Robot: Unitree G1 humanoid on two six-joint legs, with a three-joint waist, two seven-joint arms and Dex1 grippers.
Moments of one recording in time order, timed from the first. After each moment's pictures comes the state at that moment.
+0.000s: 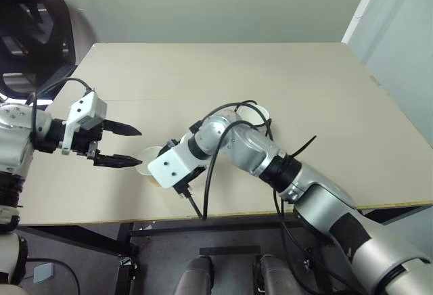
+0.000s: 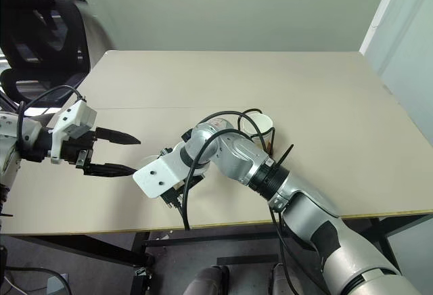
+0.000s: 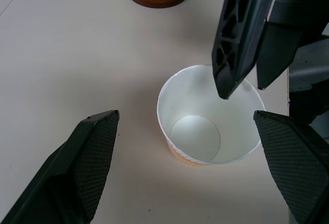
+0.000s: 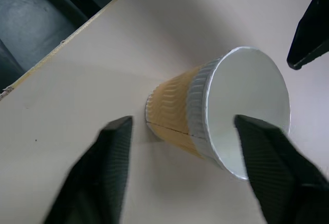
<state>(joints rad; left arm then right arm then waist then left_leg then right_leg) -0.70 1.15 -0.13 0.46 -0.44 0.19 -1.58 -1.15 -0.04 0.73 0.36 -0.38 0.02 1.20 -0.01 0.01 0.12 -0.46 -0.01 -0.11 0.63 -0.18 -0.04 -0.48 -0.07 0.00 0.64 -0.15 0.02</state>
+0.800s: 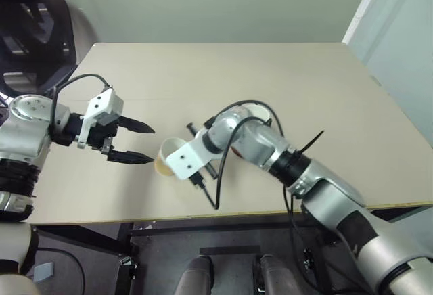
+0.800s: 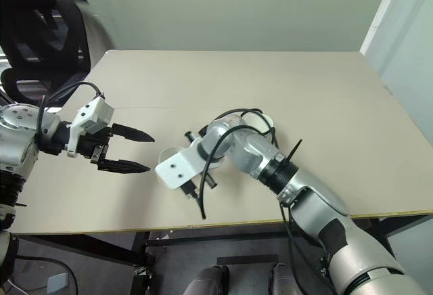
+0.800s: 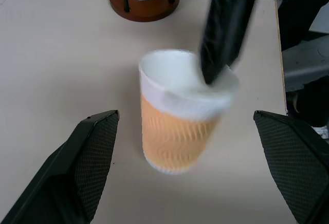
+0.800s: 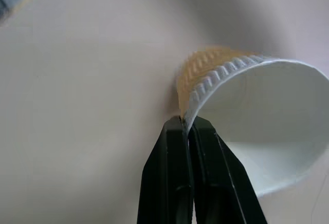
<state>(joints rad) -0.80 1.11 -0.26 0.50 -0.45 0.16 -1.58 -1.18 -0.21 0.68 0.41 -0.38 -0.03 1.23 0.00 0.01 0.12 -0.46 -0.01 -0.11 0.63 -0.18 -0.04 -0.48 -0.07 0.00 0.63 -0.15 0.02</state>
